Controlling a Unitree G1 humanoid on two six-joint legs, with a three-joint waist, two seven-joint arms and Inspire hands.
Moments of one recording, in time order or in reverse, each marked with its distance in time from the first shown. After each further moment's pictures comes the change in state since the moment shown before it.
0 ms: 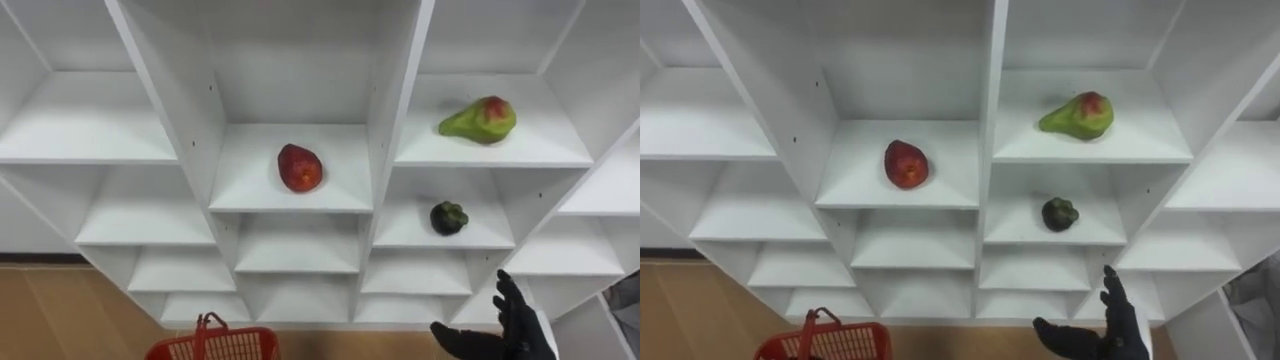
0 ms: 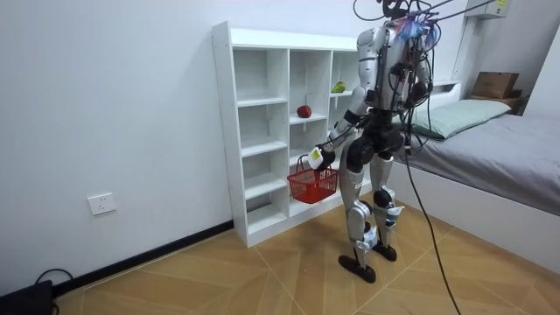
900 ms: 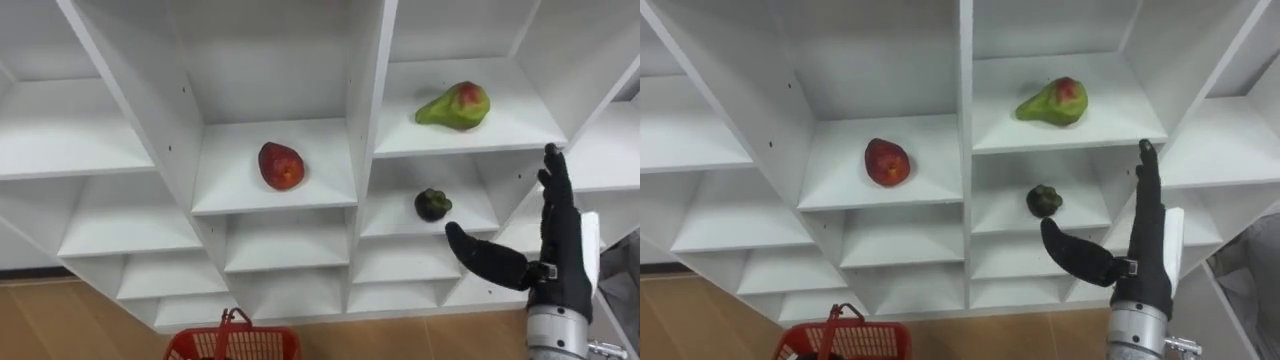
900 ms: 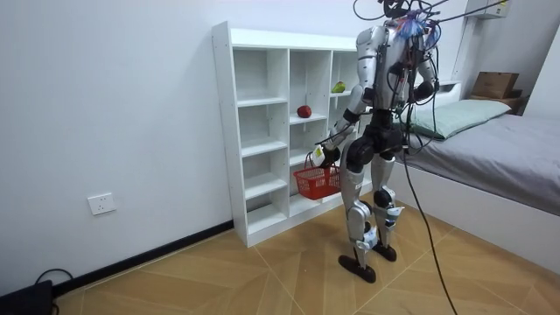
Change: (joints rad) left arm 0.026 0.024 -0.085 -0.037 -0.036 -0.031 -0.078; right arm 0.041 -0.062 0.072 -0.401 -0.238 -0.108 -0.290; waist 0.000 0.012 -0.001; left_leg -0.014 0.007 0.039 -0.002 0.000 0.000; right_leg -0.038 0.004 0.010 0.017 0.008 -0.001
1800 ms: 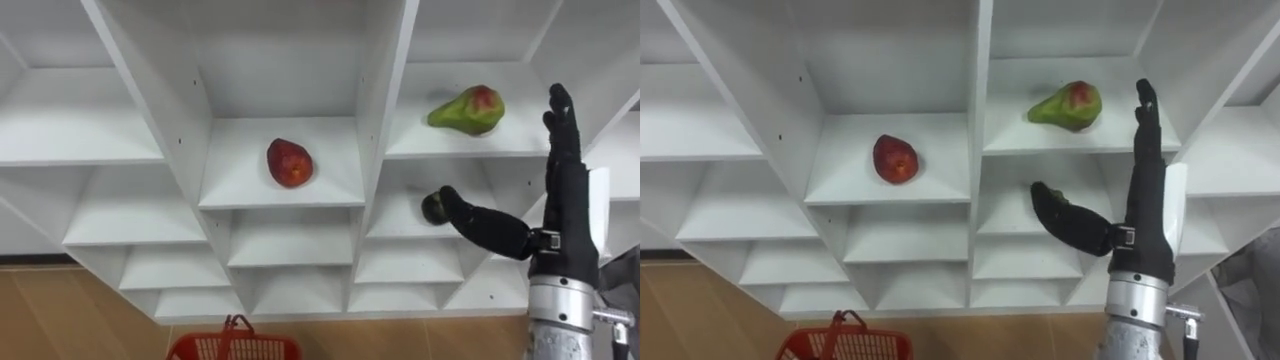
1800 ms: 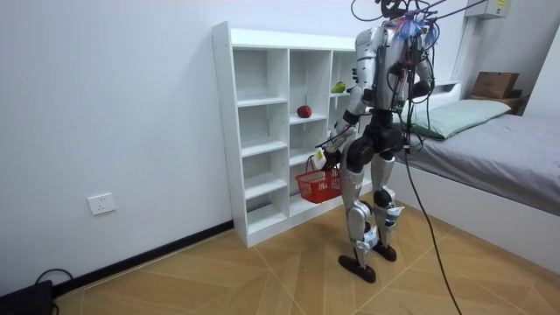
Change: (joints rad) left arm -0.017 0.022 -0.019 0.022 0.001 0.011 -0.040; right arm -0.092 -0.047 0.027 -0.057 -0.064 -0.008 -0.029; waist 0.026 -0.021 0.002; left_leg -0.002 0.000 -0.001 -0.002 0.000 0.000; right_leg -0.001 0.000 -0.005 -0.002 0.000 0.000
